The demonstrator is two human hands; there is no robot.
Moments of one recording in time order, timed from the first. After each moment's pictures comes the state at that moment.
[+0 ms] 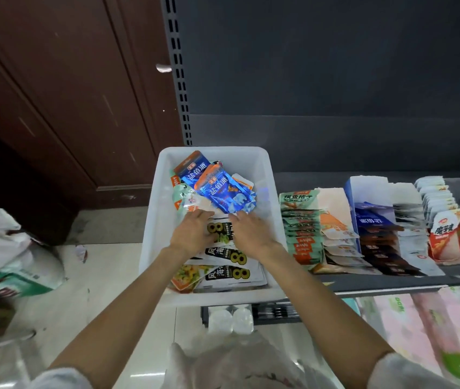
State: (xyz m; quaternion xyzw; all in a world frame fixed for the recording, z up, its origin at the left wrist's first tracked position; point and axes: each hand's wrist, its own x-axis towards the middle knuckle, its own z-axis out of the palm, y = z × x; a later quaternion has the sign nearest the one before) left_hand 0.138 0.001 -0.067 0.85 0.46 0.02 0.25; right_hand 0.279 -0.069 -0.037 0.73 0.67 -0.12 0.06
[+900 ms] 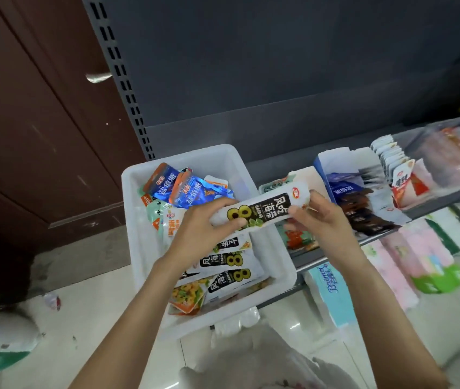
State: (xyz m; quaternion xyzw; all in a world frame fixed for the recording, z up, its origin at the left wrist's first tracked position) left_hand 0.154 -0.019 0.042 0.80 0.26 0.19 0.50; right_hand 0.315 -0.171 0.057 0.67 0.28 -0.34 -0.60
